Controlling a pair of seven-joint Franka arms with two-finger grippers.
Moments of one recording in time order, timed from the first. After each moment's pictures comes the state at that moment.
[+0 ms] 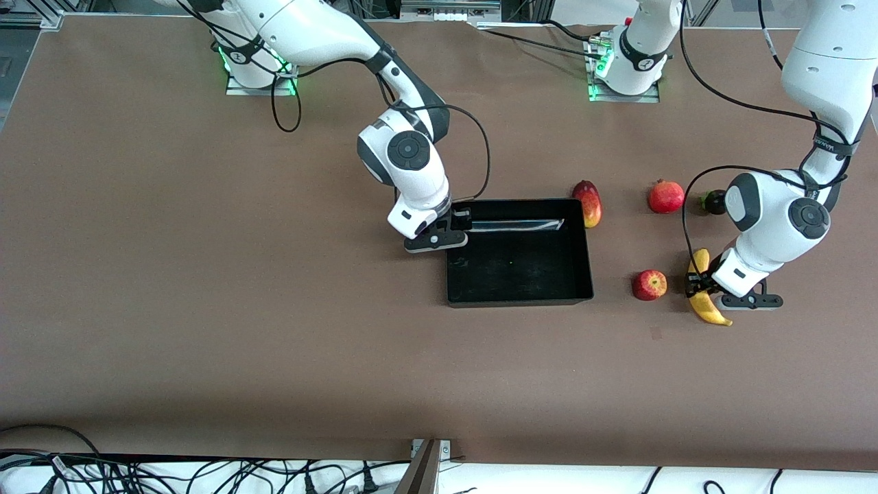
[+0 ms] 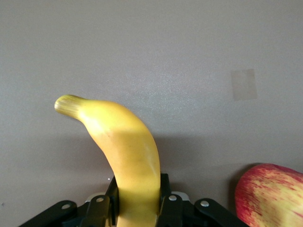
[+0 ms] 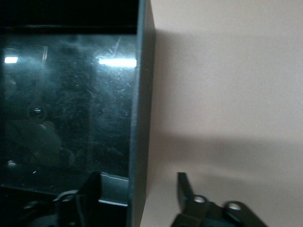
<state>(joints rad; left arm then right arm) 0.35 0.58 -0.19 -2.00 0.12 2.71 0.06 0.72 0.75 0.07 -1.51 0.03 2.42 0.67</state>
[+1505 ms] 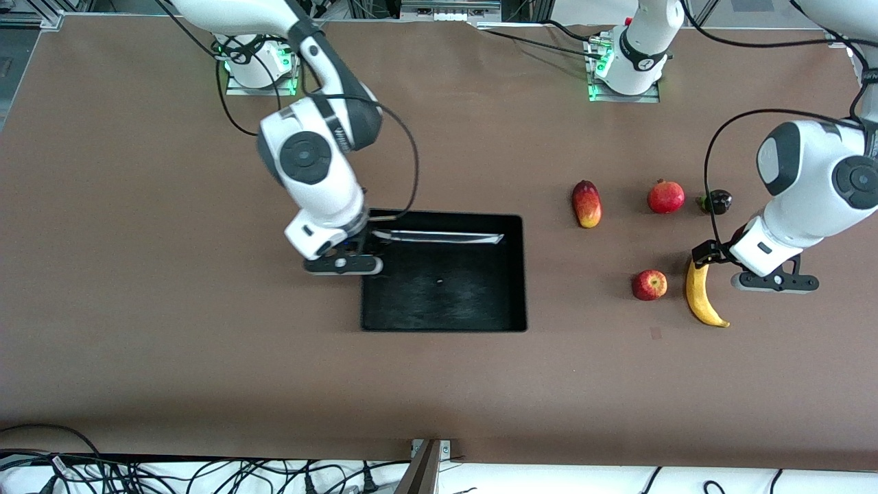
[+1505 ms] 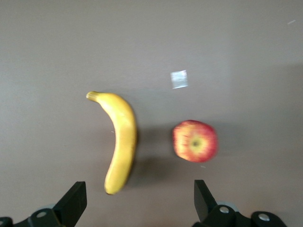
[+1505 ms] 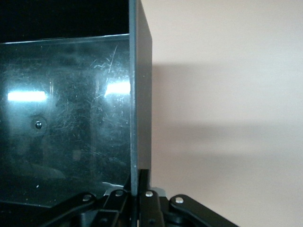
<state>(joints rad) 0.22 0.23 -0.19 -1.94 0.10 2.21 0.01 0.53 0.50 -0.04 -1.53 0.01 2.09 0.53</state>
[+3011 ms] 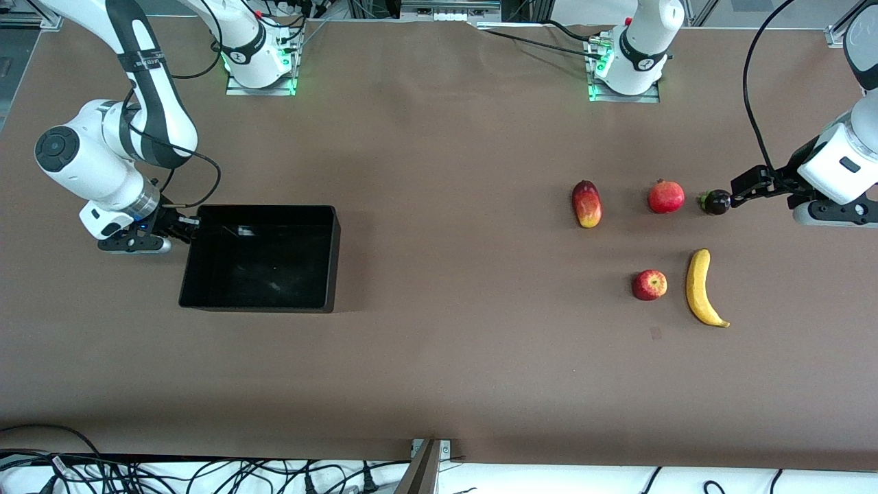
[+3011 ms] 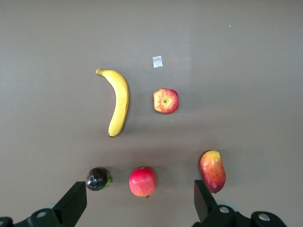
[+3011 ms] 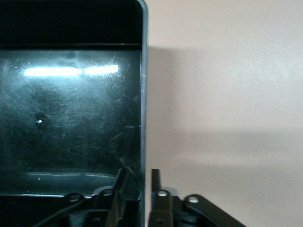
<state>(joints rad) -0.03 0.04 0.04 -1.71 0.01 1.73 0.04 0.24 0.20 -0.31 -2.26 0.15 2.50 -0.18</state>
